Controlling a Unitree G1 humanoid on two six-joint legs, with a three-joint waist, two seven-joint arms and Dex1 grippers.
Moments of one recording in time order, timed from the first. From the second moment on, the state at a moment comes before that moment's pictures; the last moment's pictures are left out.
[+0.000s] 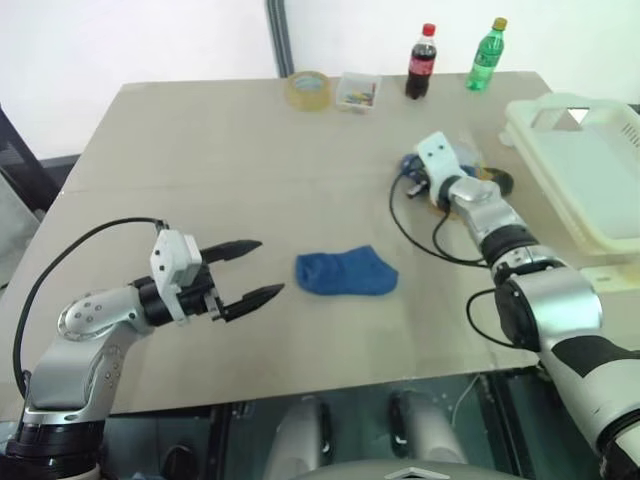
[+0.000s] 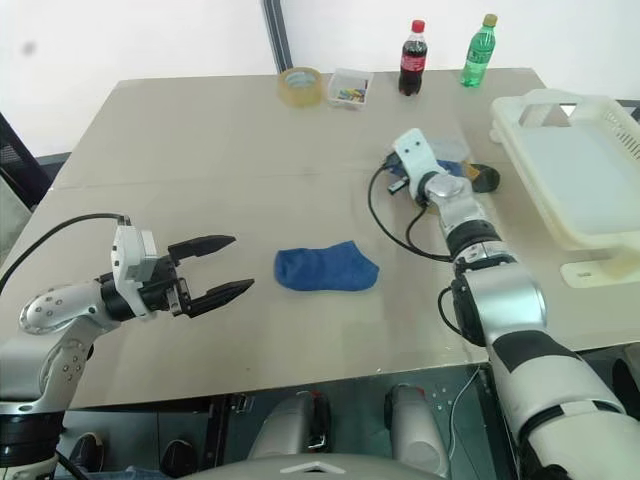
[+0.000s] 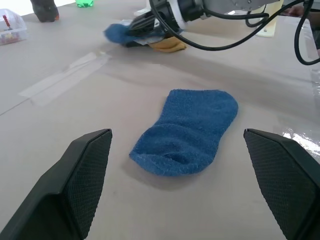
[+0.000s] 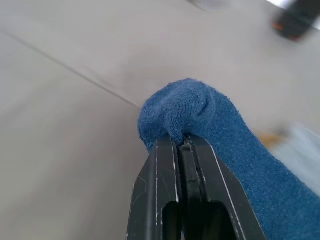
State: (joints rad) left arm 0.00 0.76 0.27 -0.26 -0.58 0.27 -1.07; right arm -1.19 -0.19 0.05 1.21 -0.13 0.04 0.47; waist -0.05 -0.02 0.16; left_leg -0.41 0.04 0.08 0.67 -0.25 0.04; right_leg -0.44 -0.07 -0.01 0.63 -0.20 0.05
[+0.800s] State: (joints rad) left arm 0.02 0.73 0.27 -0.26 -0.56 0.27 -1.00; right arm -0.91 -0.01 0.19 0.40 -0.02 0.56 0.66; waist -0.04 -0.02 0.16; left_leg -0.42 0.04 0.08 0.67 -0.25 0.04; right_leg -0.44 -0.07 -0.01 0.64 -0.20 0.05
